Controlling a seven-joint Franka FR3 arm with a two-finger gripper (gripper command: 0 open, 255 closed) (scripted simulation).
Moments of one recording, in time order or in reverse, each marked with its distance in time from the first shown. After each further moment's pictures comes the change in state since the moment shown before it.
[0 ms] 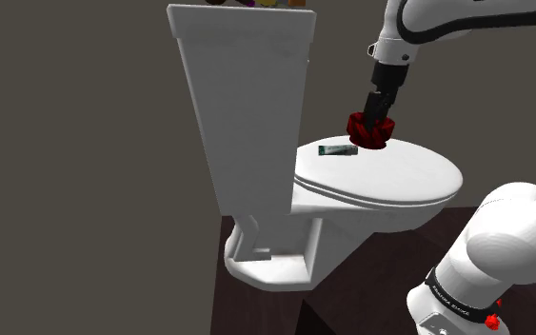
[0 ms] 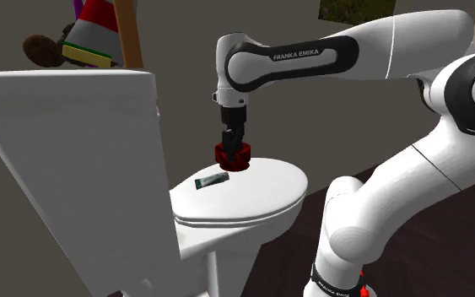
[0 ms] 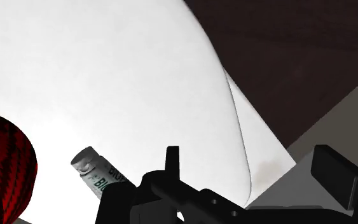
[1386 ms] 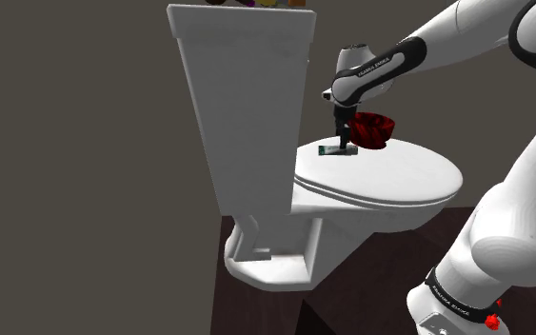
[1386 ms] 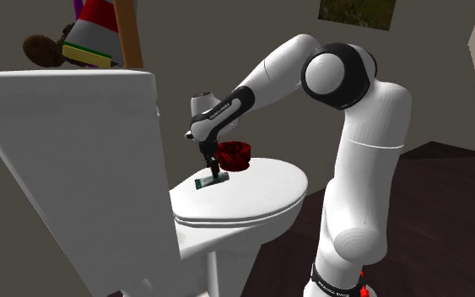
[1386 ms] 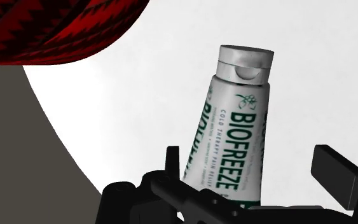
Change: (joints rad) arm 0.080 0.656 -0.267 0.163 -0.078 0.549 -0.789
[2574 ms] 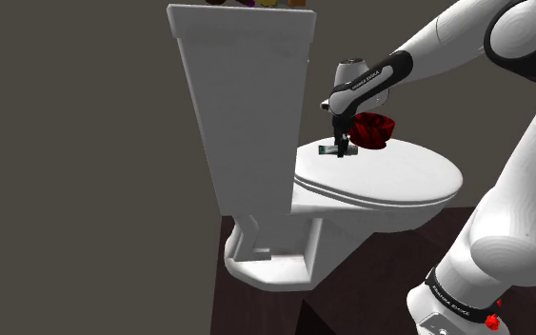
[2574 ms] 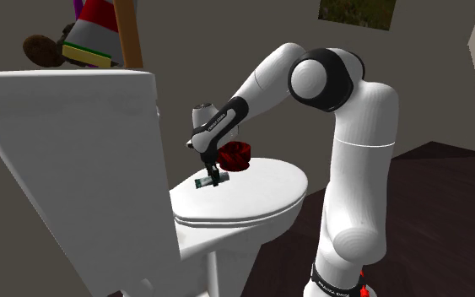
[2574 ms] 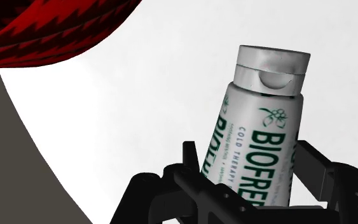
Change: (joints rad) arm -0.011 0.077 -0.009 -0.028 0.024 0.106 -0.032
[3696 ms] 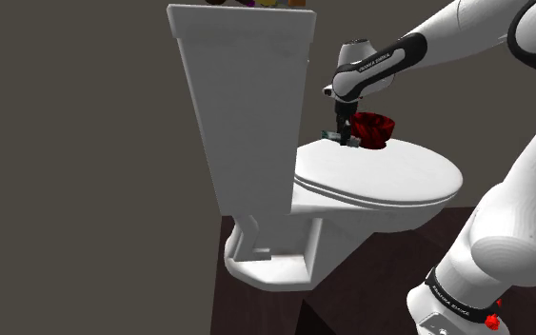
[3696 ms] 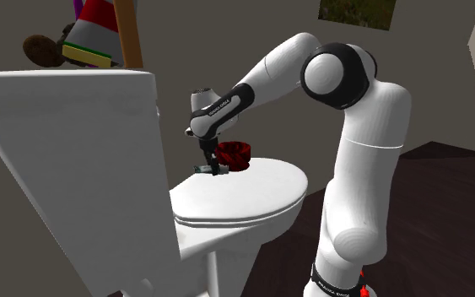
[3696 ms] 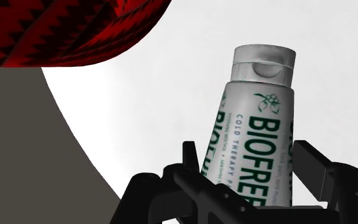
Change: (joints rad) arm 0.006 -0.076 0.004 0.064 -0.020 -0.135 0.002
